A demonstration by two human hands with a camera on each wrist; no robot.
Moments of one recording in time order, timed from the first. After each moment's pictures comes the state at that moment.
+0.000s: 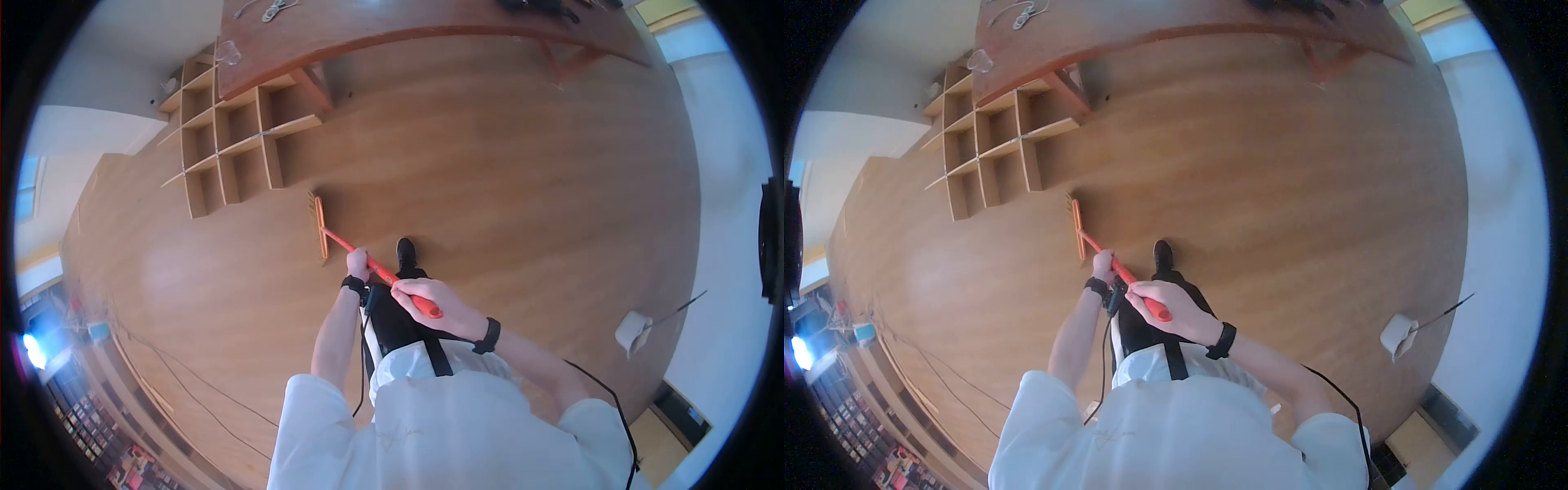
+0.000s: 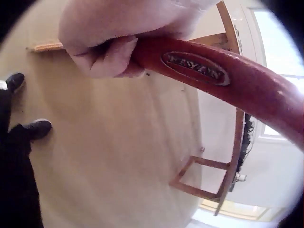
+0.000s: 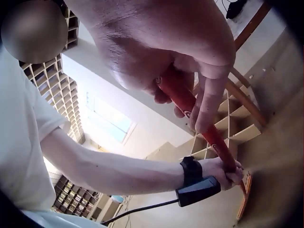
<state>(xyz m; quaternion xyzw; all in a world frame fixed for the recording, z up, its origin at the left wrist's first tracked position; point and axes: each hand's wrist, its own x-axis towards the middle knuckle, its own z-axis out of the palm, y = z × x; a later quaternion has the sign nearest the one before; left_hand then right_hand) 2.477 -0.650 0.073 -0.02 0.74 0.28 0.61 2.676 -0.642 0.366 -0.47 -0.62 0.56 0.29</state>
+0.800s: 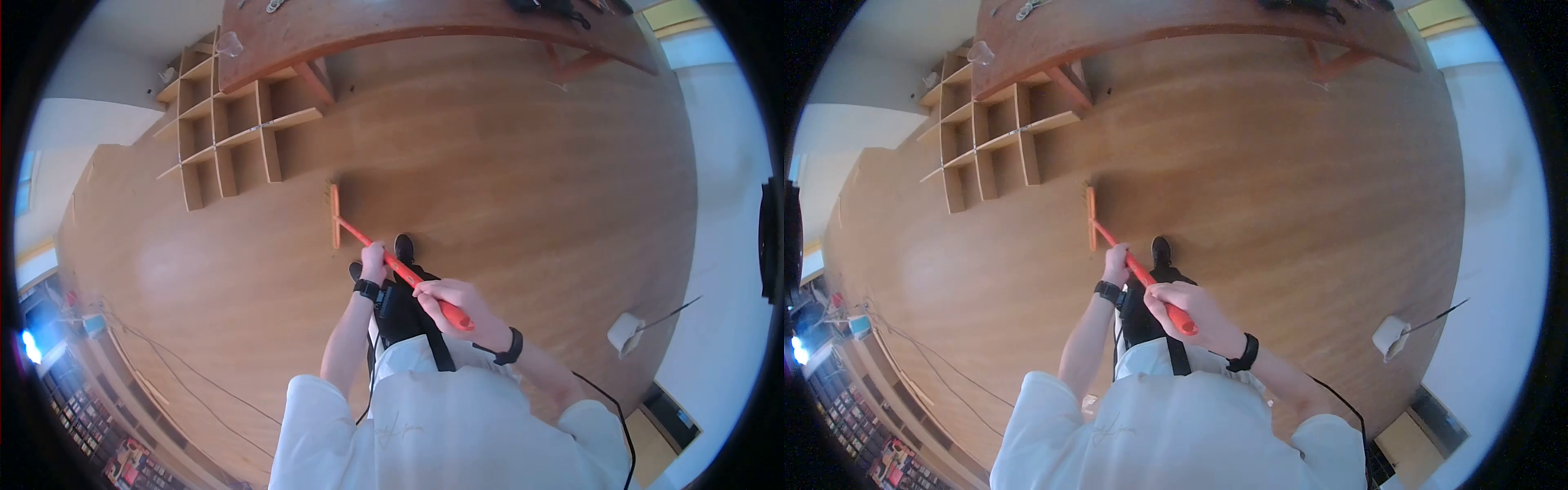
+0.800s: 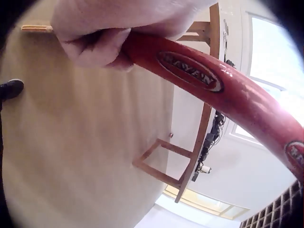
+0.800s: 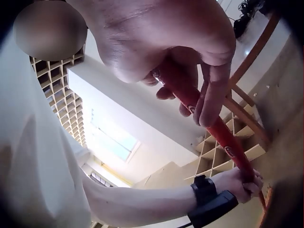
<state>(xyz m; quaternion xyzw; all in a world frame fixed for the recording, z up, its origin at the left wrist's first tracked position) 2.507 -0.627 0.101 -0.06 0.70 0.33 0.63 2.681 -0.614 0.397 -0.49 -0.63 0.51 0.31</state>
